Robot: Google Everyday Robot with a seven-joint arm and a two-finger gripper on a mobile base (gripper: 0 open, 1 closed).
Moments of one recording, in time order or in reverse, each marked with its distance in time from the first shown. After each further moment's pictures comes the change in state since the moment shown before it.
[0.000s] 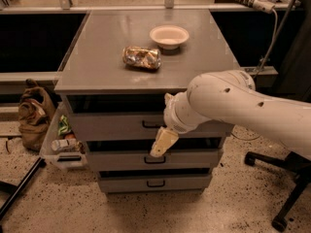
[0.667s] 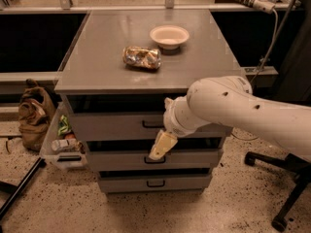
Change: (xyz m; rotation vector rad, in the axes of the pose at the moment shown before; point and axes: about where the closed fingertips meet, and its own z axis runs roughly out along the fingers) arm 0.007 0.006 0.013 -0.020 -0.006 0.031
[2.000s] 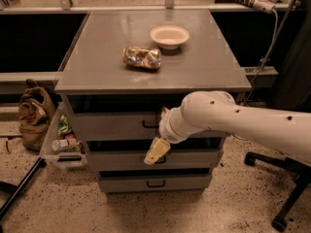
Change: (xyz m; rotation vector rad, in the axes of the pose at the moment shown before) arm 0.019 0.007 0.067 -0.069 -0.034 0.077
